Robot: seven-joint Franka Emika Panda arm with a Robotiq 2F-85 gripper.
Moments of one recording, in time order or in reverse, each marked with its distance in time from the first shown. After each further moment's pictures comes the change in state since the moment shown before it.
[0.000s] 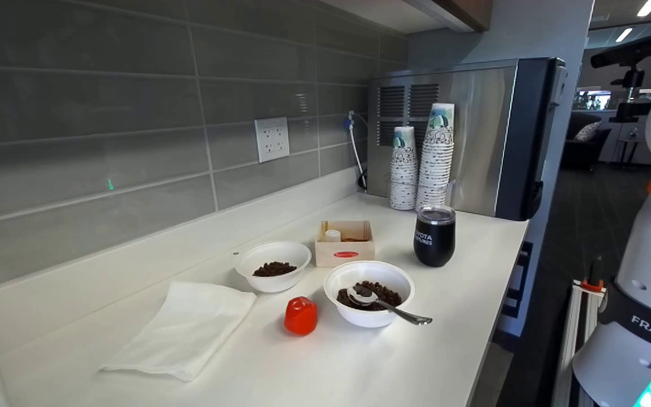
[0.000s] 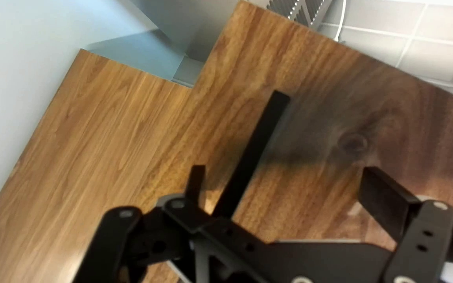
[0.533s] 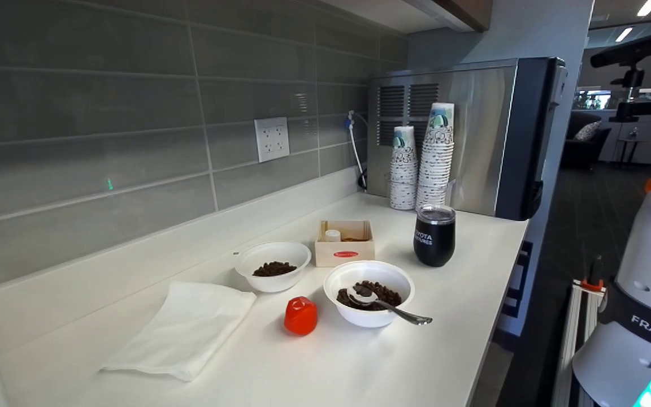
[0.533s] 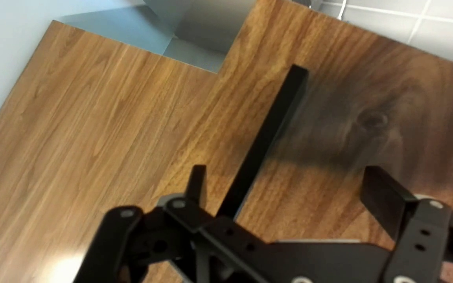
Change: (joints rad) arm 0.055 0.237 -0.042 0.109 0.001 0.133 -0.002
